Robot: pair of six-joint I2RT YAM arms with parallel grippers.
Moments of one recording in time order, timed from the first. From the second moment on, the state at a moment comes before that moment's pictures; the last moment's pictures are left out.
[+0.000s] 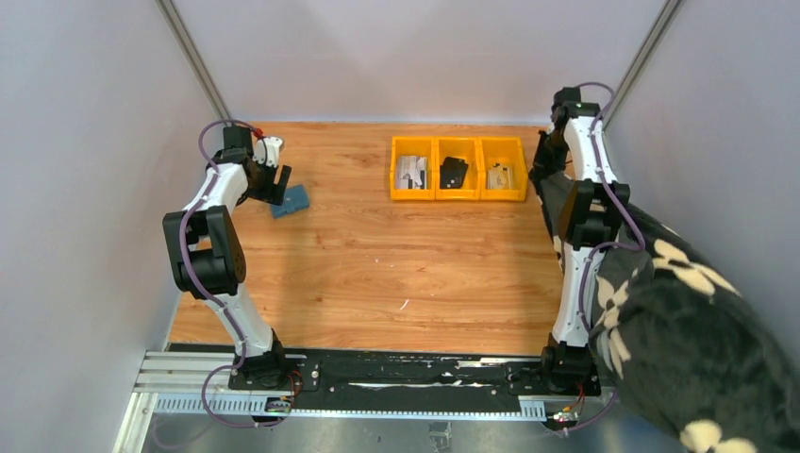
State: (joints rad) left arm 0.18 1.82 1.38 -0.55 0.11 0.41; right arm -0.09 2.42 2.34 -1.24 -0.08 0.21
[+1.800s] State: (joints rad) left arm 0.28 1.83 1.35 -0.58 0.05 0.38; right arm 0.28 1.73 1.49 -0.32 -0.20 0.33
